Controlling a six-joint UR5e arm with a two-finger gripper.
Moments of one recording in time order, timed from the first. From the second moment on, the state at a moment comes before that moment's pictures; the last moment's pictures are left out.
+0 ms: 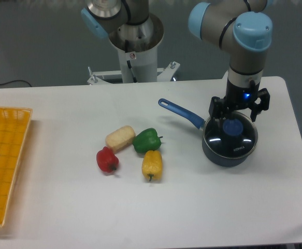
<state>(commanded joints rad) 2.78 -1.83 -1.64 -1.08 1.52 0.70</state>
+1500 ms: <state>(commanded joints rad) 2.77 -1.95 -1.62 -1.09 1.62 0.81</state>
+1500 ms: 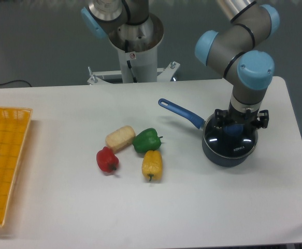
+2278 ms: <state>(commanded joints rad) 2.78 -1.95 -1.62 -1.12 1.62 0.85</state>
